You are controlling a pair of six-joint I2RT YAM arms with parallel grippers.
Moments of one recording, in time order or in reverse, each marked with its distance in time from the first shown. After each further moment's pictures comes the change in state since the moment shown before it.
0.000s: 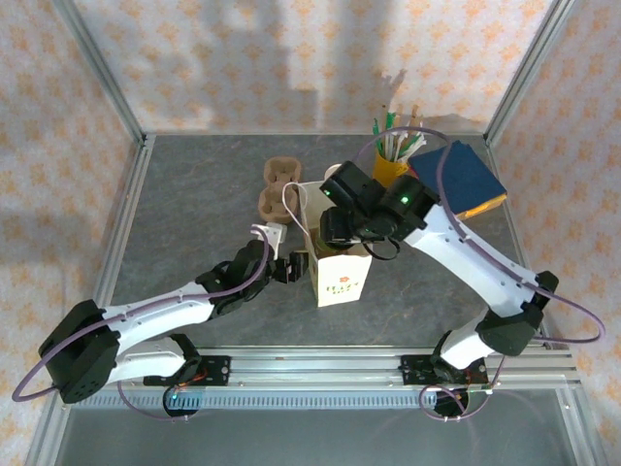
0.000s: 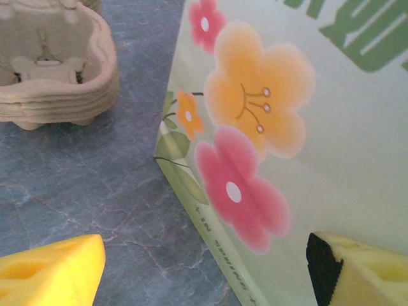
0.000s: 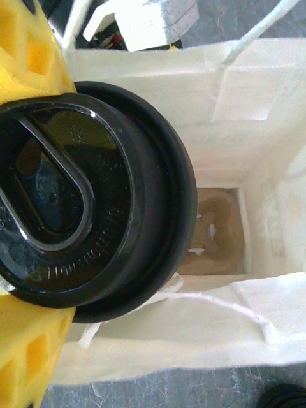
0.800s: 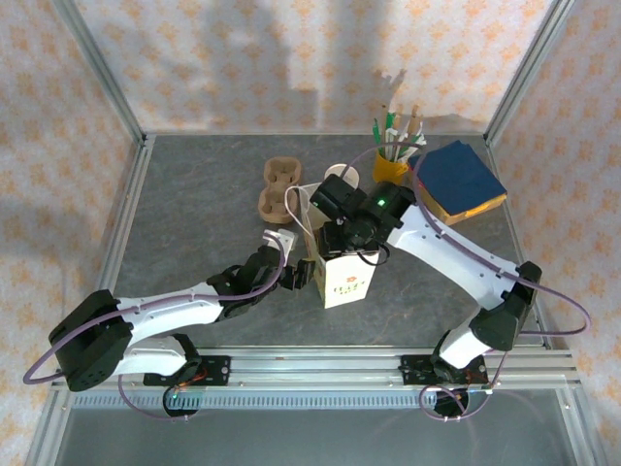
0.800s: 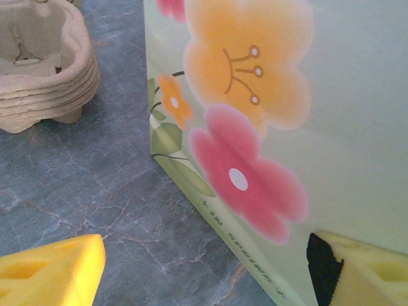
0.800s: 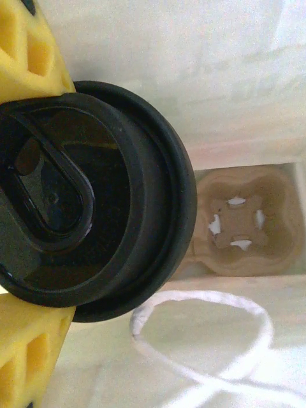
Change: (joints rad) left arm -0.060 0.070 -0.004 0.039 -0.068 0.081; right arm -0.002 0.038 -0.116 -0.001 -0.071 -0.028
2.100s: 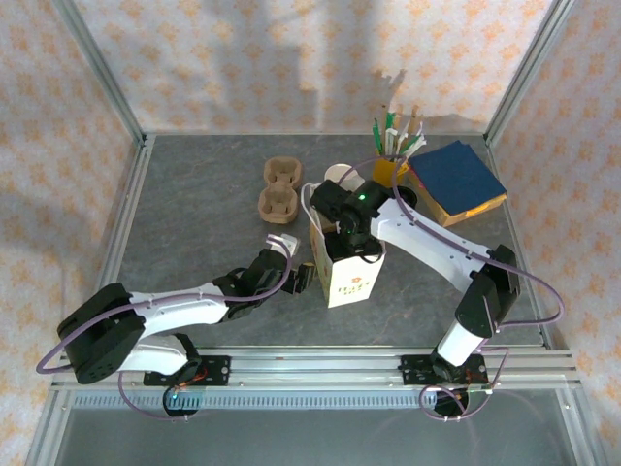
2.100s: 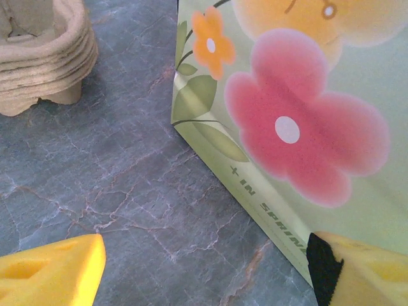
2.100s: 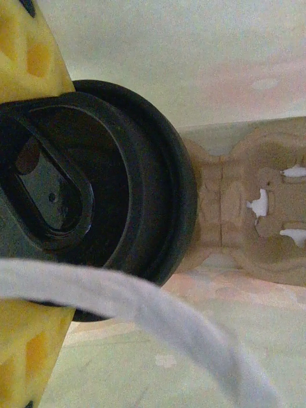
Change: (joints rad) left arm -0.011 0.064 -0.023 0.040 -0.016 0.022; right arm -0.086 0.100 -0.097 -0.003 -0.077 -0.151
